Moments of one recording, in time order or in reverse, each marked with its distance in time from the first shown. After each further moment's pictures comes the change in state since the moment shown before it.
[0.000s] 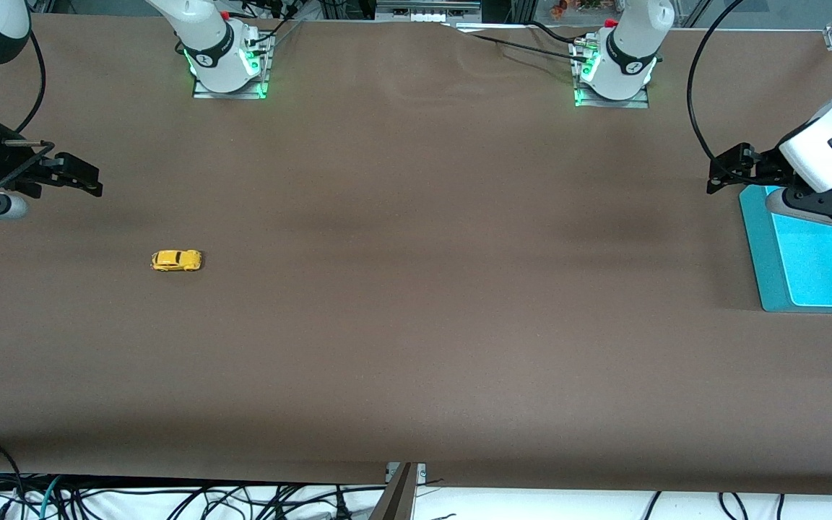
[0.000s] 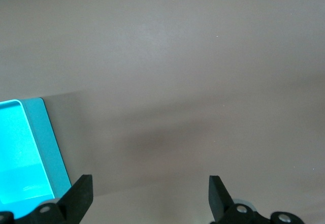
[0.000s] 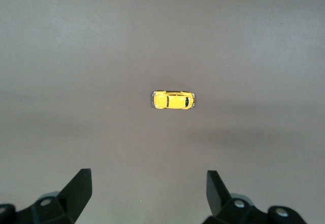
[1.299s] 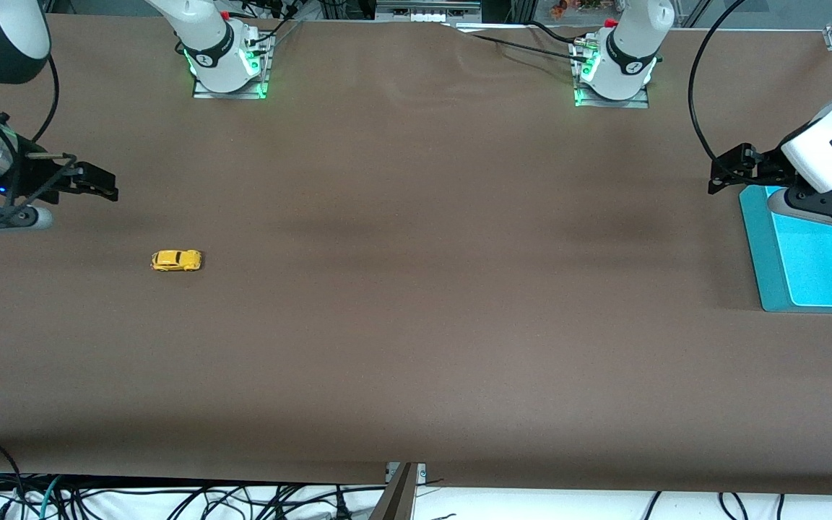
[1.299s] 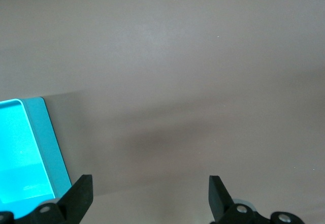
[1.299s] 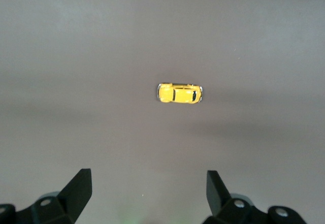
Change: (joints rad) left arm 0.003 0.000 0.001 0.000 0.000 0.000 0.000; right arm 0.011 0.051 0.013 0.000 0.003 -0.024 0.000
